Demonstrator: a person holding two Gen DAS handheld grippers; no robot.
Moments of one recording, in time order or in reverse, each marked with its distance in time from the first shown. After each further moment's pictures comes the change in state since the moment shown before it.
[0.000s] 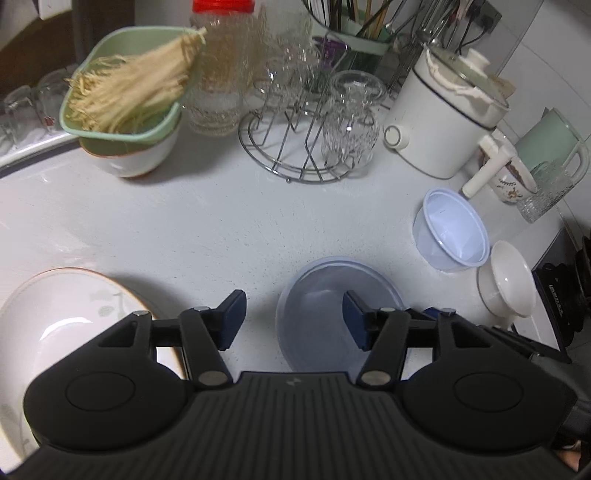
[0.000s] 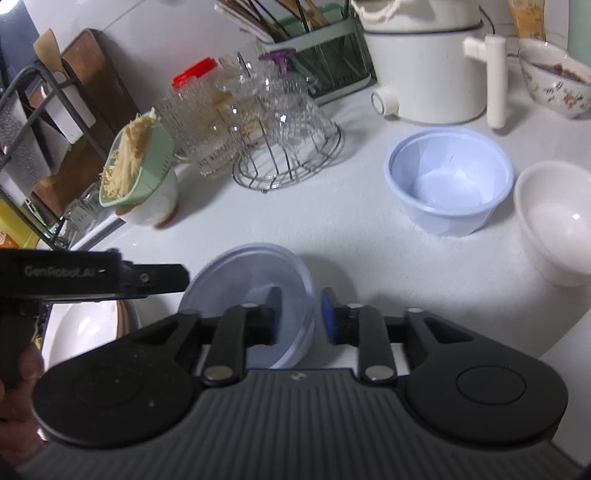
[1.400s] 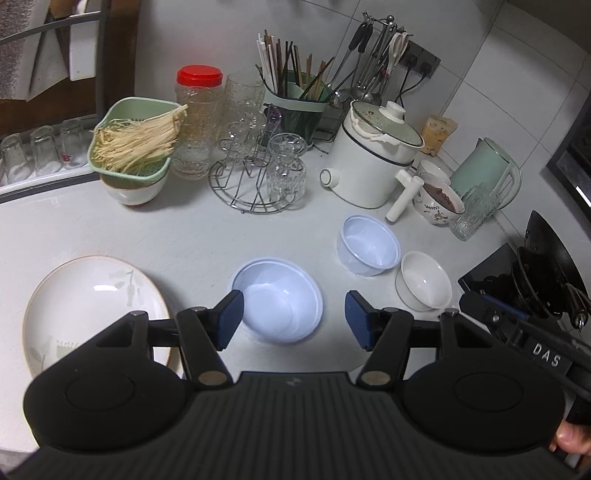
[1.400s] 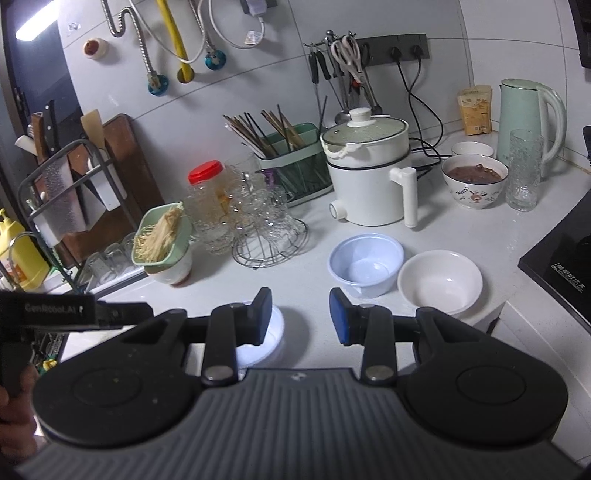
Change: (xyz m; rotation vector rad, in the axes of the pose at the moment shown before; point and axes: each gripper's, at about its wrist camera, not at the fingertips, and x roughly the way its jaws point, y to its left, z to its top) left arm -0.125 -0.038 -0.047 0.016 -0.151 -0.099; right arm -0.170 0.003 -0.009 -0.043 -0.252 -0.093
